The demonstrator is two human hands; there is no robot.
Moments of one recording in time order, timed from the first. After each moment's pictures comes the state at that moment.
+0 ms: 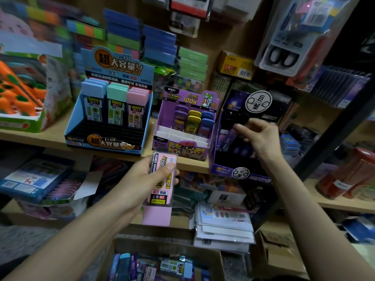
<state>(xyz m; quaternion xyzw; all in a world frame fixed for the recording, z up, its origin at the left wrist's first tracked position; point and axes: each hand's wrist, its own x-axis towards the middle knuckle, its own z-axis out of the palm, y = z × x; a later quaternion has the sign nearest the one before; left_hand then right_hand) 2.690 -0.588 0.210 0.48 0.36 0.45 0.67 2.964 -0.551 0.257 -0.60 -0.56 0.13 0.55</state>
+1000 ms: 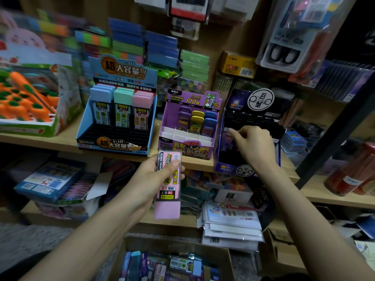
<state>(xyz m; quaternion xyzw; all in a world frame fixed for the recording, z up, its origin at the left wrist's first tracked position) 2.697 -0.591 0.211 0.47 0.37 0.47 0.65 2.936 -0.560 0.248 -0.75 -0.57 -0.09 0.32</state>
